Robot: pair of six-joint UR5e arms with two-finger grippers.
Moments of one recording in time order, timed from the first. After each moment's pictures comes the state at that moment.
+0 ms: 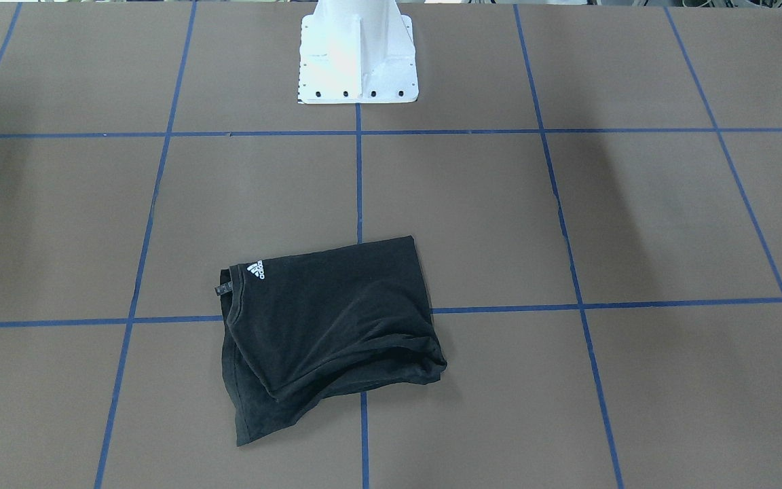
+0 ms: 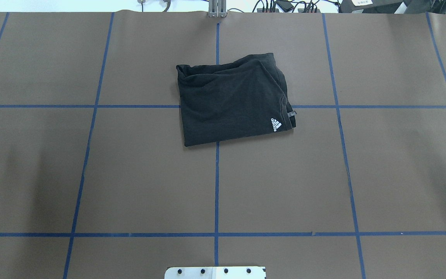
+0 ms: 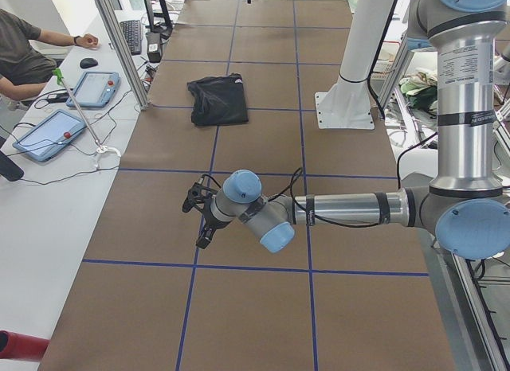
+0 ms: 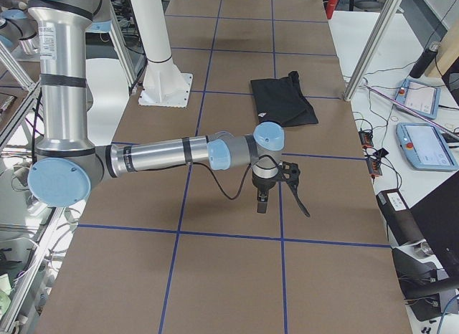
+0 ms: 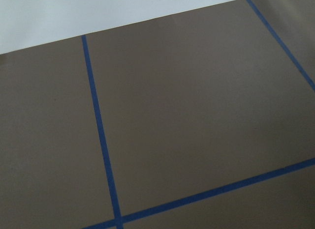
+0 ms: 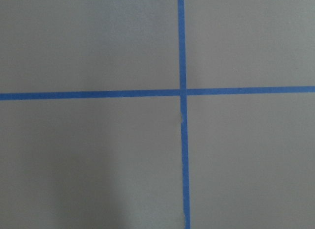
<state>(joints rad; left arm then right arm) -1.39 -1.46 -1.58 -2.37 -2.22 -0.31 1.45 -1.68 1.82 -1.54 2.23 0.22</state>
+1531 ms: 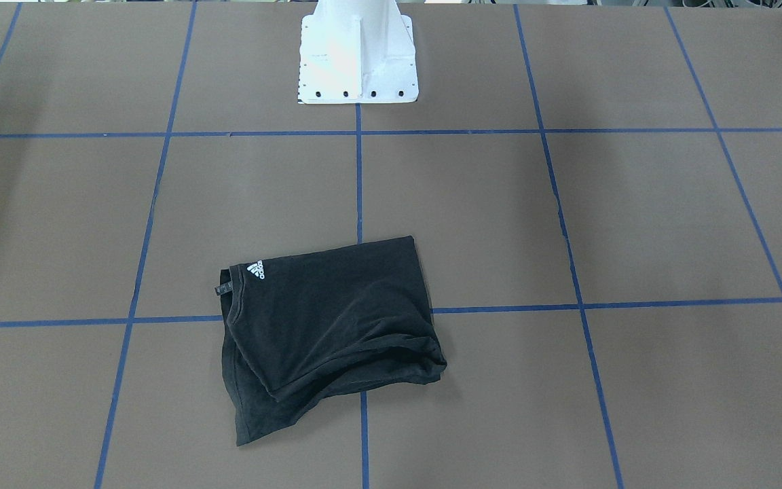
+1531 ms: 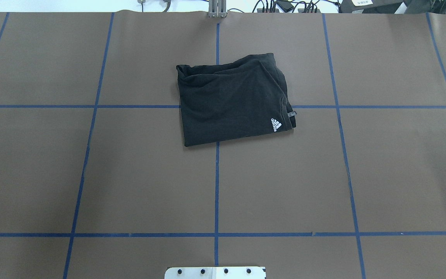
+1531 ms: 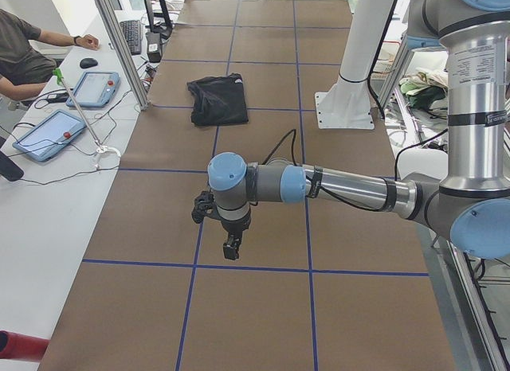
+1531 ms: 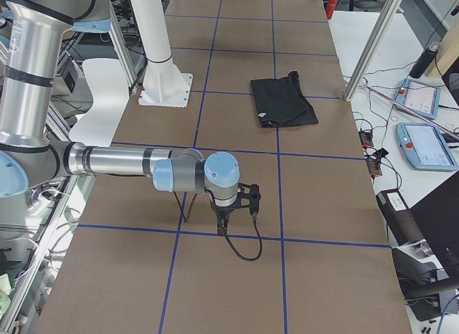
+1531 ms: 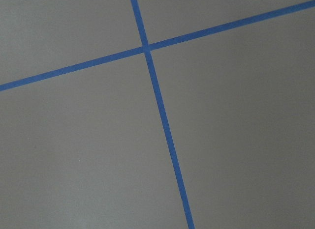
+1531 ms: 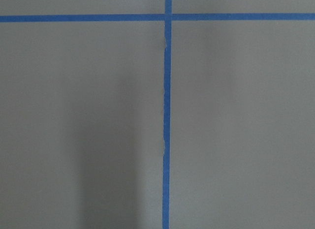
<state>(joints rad) -1.54 -1.46 -1.83 -1.42 -2.30 0.20 1.56 -1.85 1.85 -1.55 2.37 0.02</state>
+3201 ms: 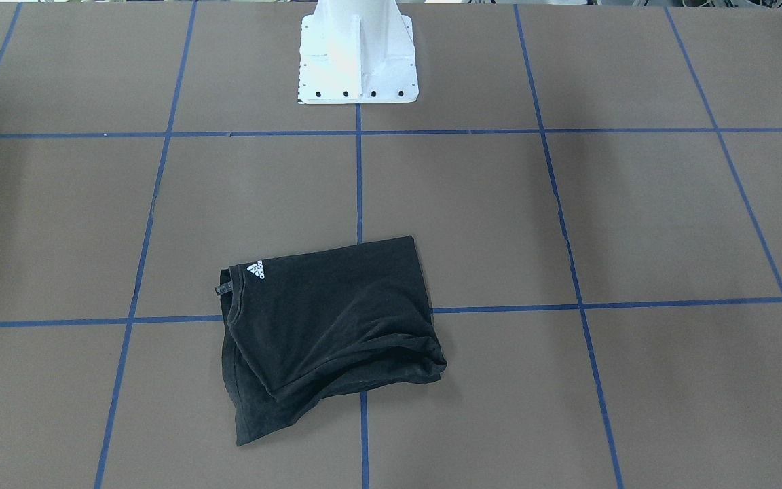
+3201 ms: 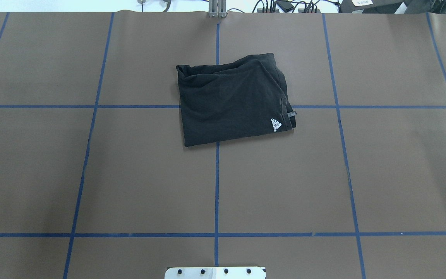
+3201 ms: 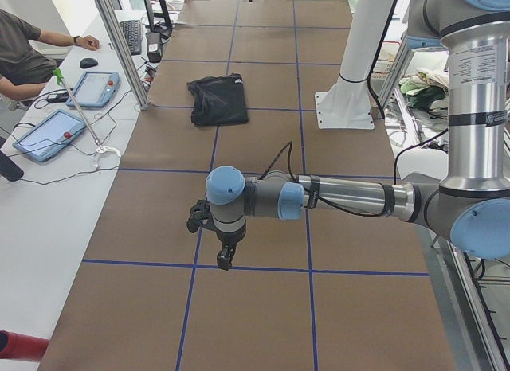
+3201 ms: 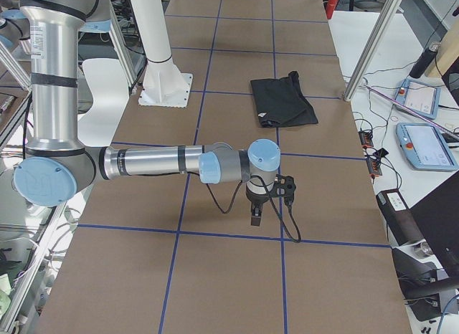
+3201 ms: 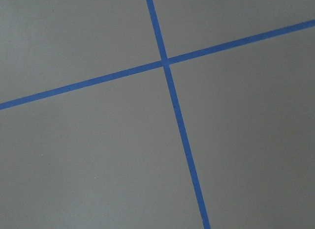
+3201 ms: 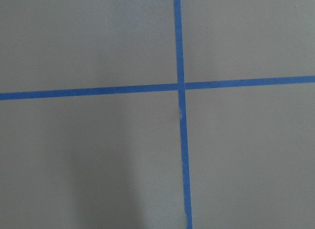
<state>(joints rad) -1.54 -1.47 -1.75 -1.55 -2.30 0.19 1.47 -1.62 1.70 -1.54 2.31 0.23</state>
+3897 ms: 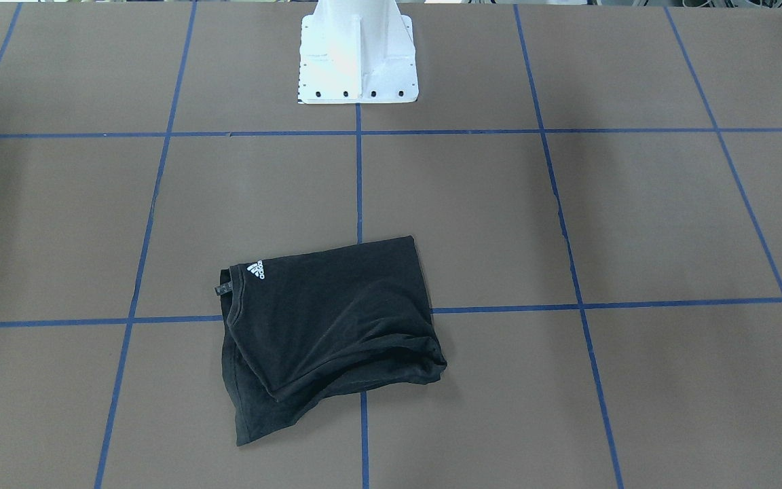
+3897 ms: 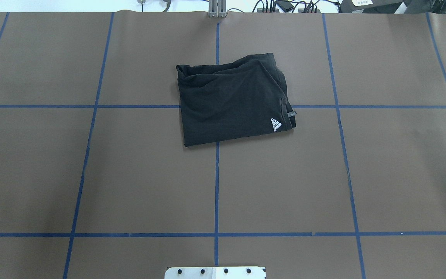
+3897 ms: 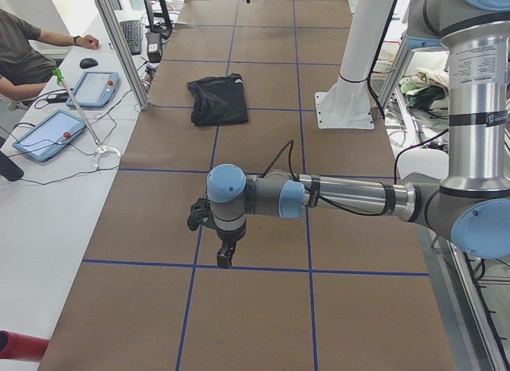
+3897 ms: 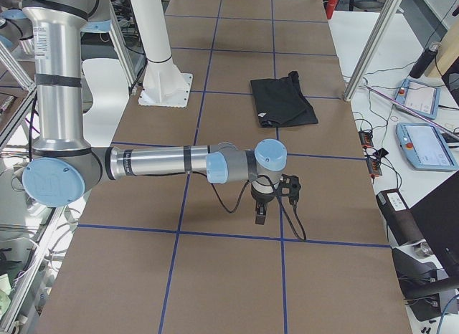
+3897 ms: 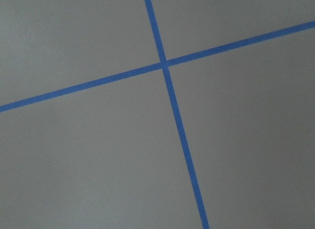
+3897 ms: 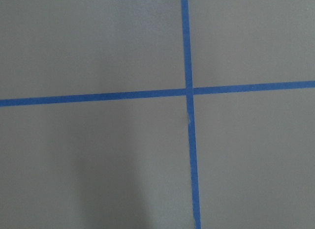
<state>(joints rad) -1.54 -1.46 -1.76 -1.55 -2.30 0.19 1.46 -1.63 1.72 -1.54 2.33 0.23</state>
